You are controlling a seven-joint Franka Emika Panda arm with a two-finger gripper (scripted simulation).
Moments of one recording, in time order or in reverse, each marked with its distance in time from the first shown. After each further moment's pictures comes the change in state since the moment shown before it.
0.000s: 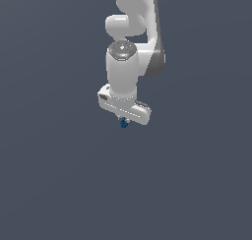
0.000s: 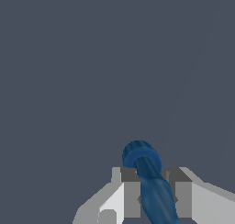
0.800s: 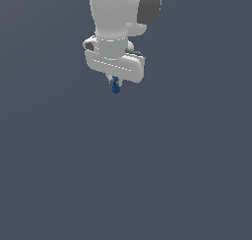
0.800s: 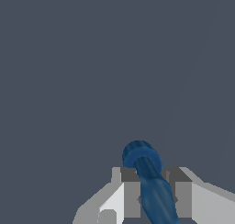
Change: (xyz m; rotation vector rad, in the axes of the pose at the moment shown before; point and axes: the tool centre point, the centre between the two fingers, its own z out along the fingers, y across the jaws) arm -0.050 0.059 -0.133 0.000 0.001 0.001
